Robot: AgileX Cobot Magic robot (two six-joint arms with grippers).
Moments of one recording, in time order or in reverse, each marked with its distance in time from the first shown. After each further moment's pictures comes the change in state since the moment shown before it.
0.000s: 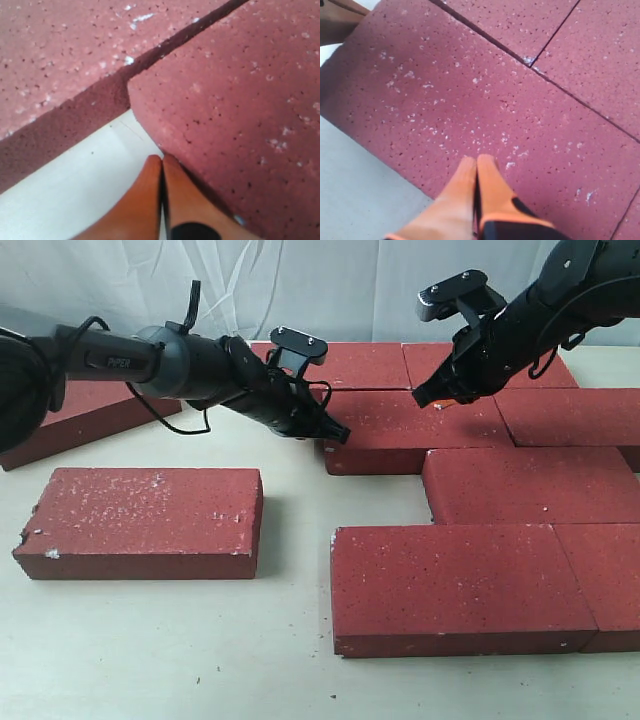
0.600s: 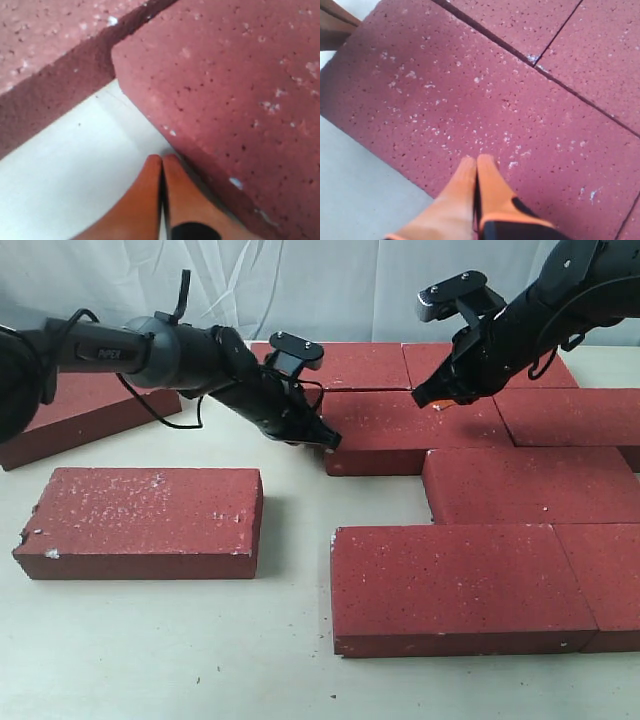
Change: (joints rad) left arm 0.036 -0.008 -0.026 0.053 0.155 -0.007; right arm 0.000 0.000 0.000 0.009 0.008 0.002
